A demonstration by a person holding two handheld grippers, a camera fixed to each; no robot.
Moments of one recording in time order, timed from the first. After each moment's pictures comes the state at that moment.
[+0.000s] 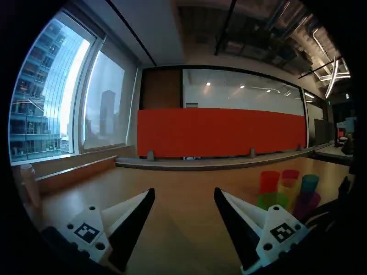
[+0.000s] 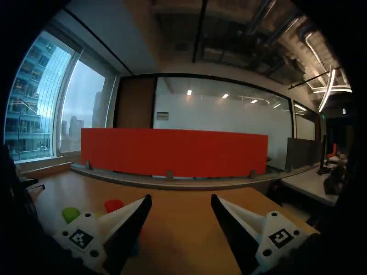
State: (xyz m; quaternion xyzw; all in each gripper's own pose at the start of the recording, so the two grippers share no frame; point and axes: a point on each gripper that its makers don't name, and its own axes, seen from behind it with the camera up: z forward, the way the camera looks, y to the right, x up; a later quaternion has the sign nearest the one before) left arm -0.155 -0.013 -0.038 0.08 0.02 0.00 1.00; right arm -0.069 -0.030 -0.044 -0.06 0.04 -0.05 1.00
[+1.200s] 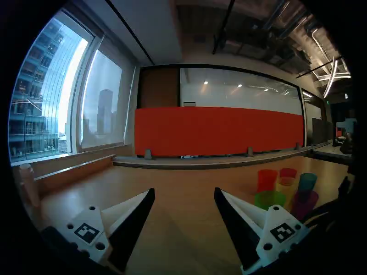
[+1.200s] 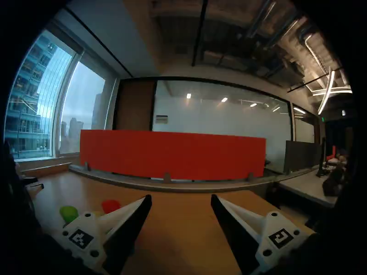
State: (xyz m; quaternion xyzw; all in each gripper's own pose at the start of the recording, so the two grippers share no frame) left arm -0.157 -0.009 -0.040 0.07 0.02 0.01 1.00; right arm -0.067 -0.020 -0.052 -0.06 0.05 -0.06 0.99
